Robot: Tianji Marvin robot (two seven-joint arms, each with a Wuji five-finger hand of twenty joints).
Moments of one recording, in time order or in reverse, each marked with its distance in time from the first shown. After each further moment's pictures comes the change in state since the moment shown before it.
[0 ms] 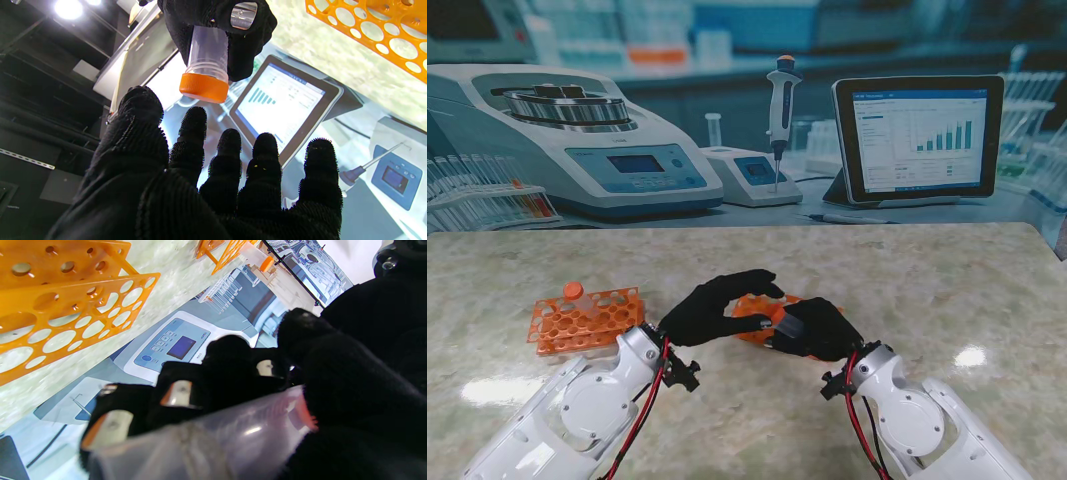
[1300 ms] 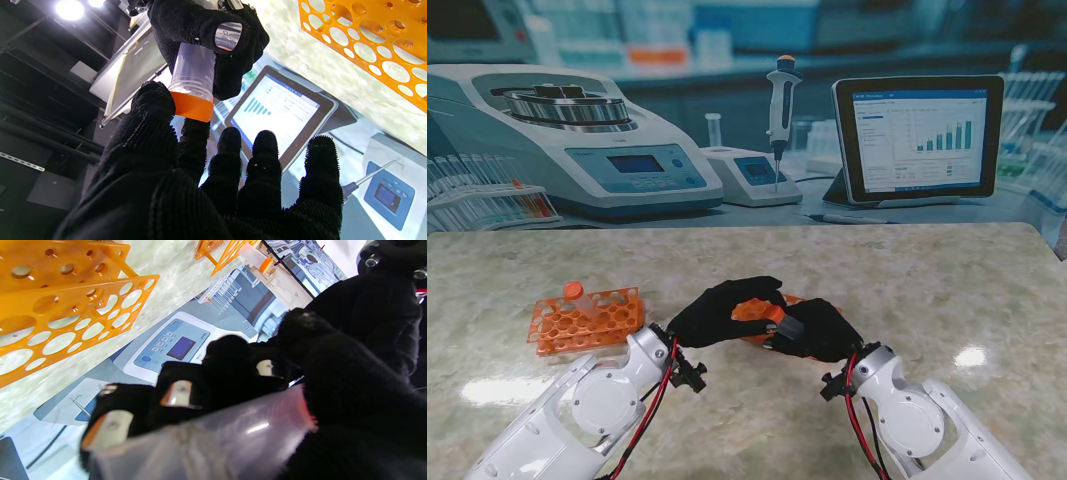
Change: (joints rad) left arm -0.044 -0.004 0.050 0.056 -0.034 0.008 -0.007; right arm -0.004 0.000 0.000 -0.004 0.000 0.001 0.001; left_hand 0.072 -0.051 0.042 -0.010 0.003 0.032 0.111 0.165 0.020 0.000 0.000 -0.002 0.016 0.000 0.018 -0.001 0.029 0.010 0.004 0.000; right_hand 0.000 0.000 0.000 0.000 0.000 0.000 0.000 0.000 0.000 0.000 0.000 0.000 0.000 0.000 0.000 0.000 0.000 0.000 0.000 0.000
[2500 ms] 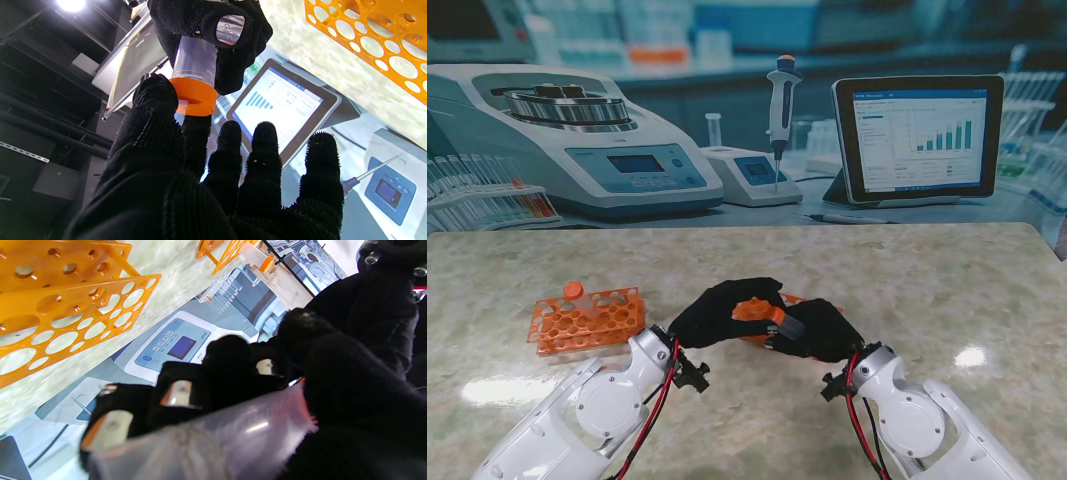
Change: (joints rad) left arm 0.000 -0.011 0.012 0.019 0.005 -0.020 0.049; right arm -0.001 0.000 0.002 0.004 0.000 -0.004 -0.003; left_hand 0.070 -0.017 -0.095 -0.026 0.012 0.008 0.154 -0.115 0.064 0.000 0.024 0.000 0.071 0.000 0.037 0.035 0.021 0.010 0.039 0.000; right_hand 0.000 0.000 -0.001 0.000 0.000 0.000 -0.010 -0.001 0.000 0.000 0.000 0.000 0.000 0.000 0.000 0.000 0.000 0.000 0.000 0.001
